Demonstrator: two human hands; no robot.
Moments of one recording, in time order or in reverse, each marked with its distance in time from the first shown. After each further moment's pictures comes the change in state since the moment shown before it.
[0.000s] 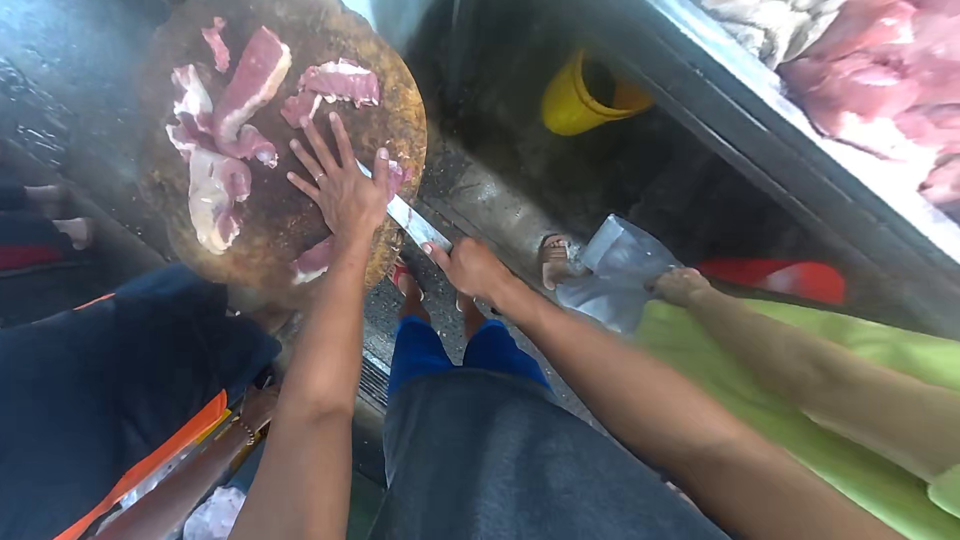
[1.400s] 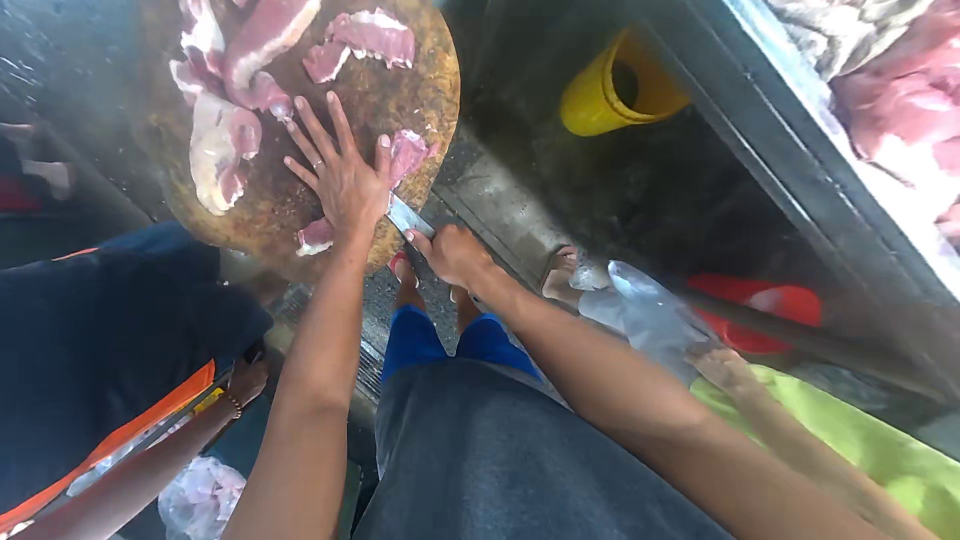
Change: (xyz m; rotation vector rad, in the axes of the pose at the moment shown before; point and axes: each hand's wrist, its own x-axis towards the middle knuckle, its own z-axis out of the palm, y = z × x) left_hand -0.020 -0.034 -0.005 -0.042 0.061 -0.071; right_hand 0.003 -0.048 0.017 -0.116 -0.094 -0.009
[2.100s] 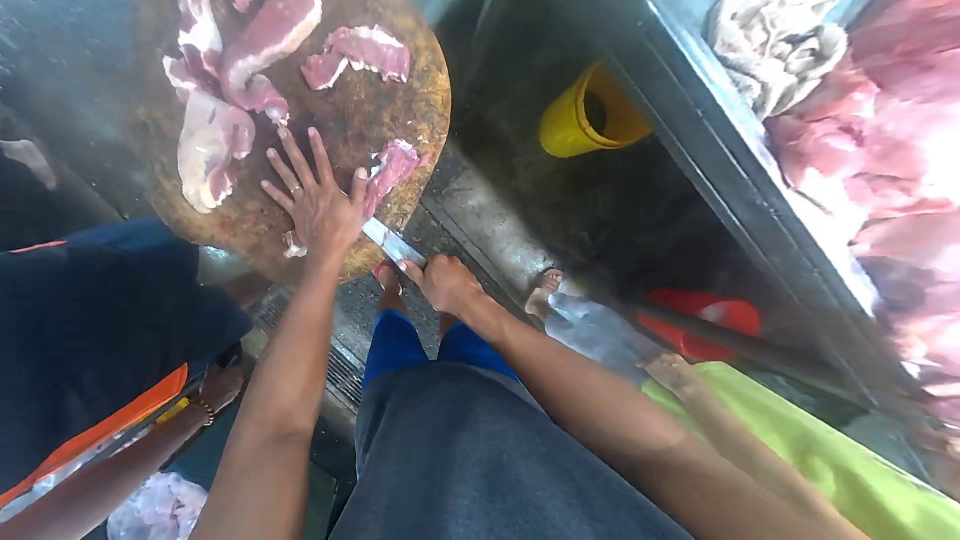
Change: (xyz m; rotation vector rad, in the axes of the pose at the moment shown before) left_hand -0.018 -0.038 -0.004 0.042 -0.070 0.031; right_hand -0.013 0.018 0.030 -0.061 0.009 0.030
